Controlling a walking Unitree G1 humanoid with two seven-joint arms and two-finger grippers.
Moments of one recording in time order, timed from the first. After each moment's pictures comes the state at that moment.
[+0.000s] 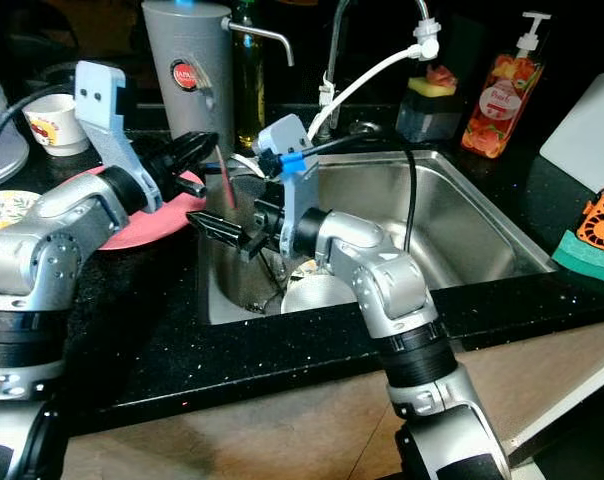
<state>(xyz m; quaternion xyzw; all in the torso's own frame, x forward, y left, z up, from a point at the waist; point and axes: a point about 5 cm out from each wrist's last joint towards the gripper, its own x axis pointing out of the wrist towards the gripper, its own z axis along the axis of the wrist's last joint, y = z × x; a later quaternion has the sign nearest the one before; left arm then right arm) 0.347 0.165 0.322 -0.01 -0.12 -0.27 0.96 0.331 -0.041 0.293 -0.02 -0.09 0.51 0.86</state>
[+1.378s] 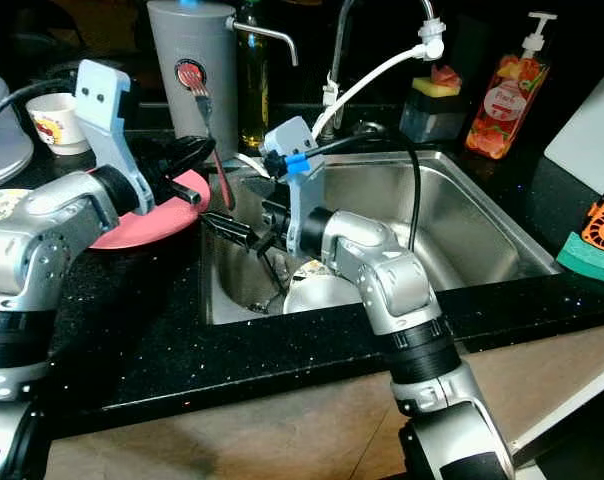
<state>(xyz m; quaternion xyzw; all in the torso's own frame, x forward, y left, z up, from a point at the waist) 0.339 0.160 0.326 0.03 -0.11 -0.30 0.95 0.336 -0.045 0.290 -0.03 -0.08 0.50 0.86</state>
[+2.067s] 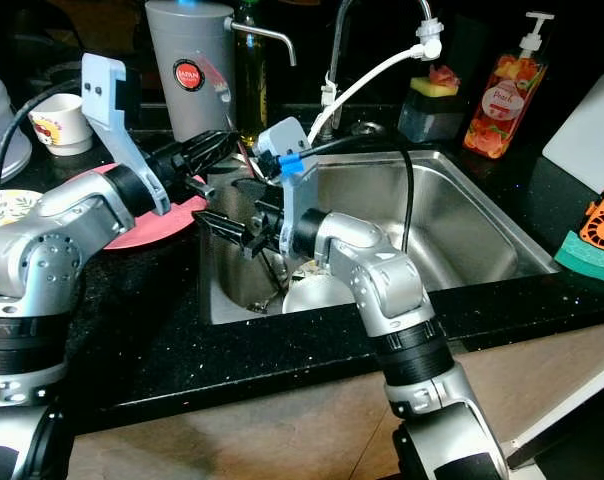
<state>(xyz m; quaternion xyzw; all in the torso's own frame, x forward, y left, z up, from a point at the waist) 0.330 0.144 0.330 -0.05 -0.12 -0.35 0.93 0.333 -0.037 0.289 -0.02 -0.08 0.51 0.85</state>
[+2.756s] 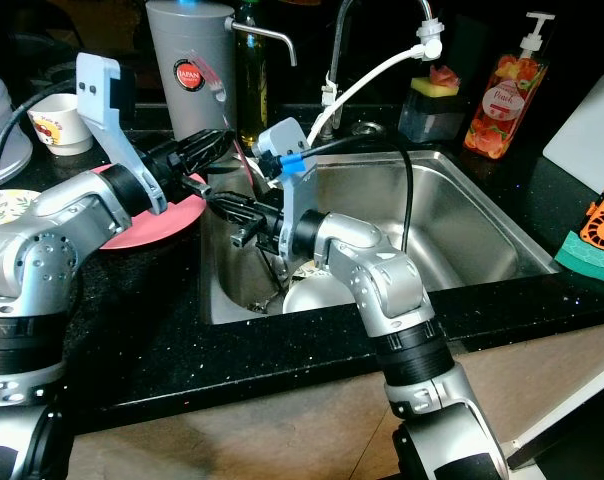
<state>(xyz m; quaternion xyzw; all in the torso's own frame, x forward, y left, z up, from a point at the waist) 0.330 0.146 0.331 -0.05 -0.12 -0.35 0.93 0.331 -0.037 0.287 0.00 -0.07 0.53 0.85</state>
